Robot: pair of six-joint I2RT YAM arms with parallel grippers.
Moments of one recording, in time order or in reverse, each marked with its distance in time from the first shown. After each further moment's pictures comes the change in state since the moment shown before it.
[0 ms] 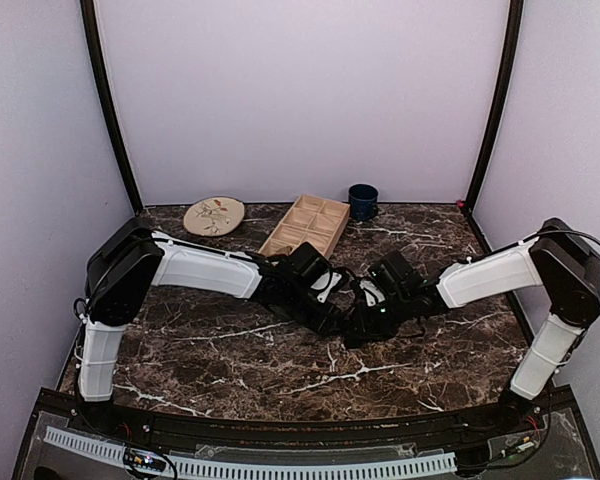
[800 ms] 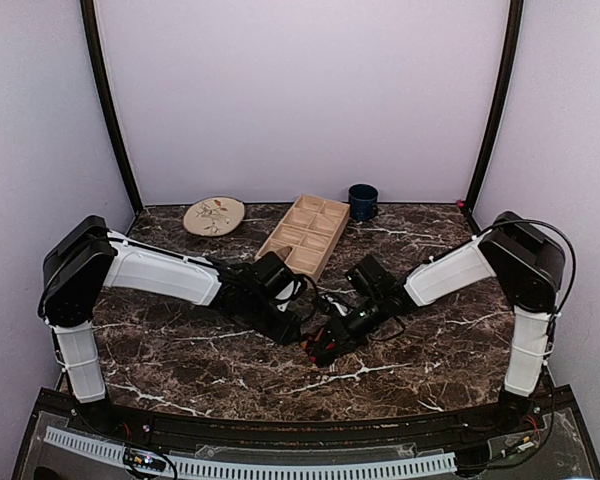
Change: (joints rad) left arm 0.033 -0.247 -0.311 -0.023 -0.186 -0.052; right arm 0.024 0.229 0.152 0.052 -0.488 -0.086
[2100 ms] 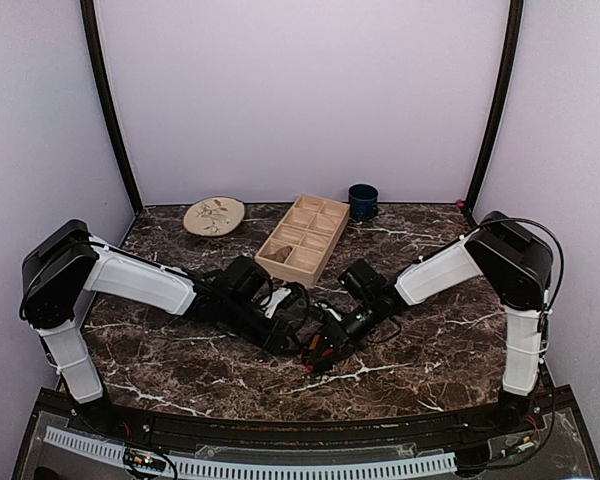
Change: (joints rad) left arm 0.051 -0.122 -0.235 0.256 0.415 -0.004; right arm 0.013 0.086 0.073 -0.086 -0.182 -0.068
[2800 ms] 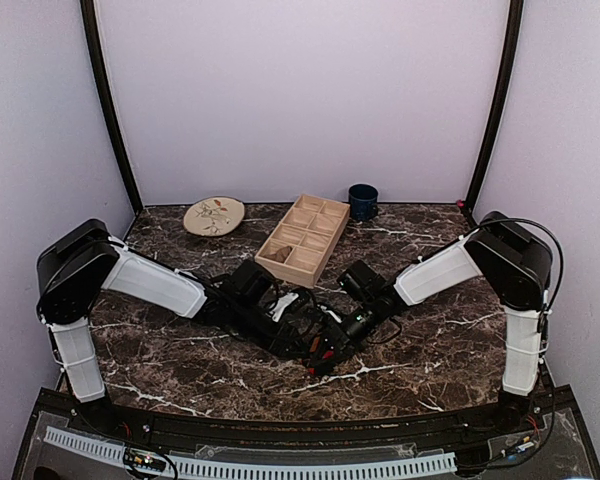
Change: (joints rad) left arm 0.003 0.087 0.018 0.098 0.098 -0.004; right arm 0.005 0.002 0.006 -0.030 -0.016 -0.033
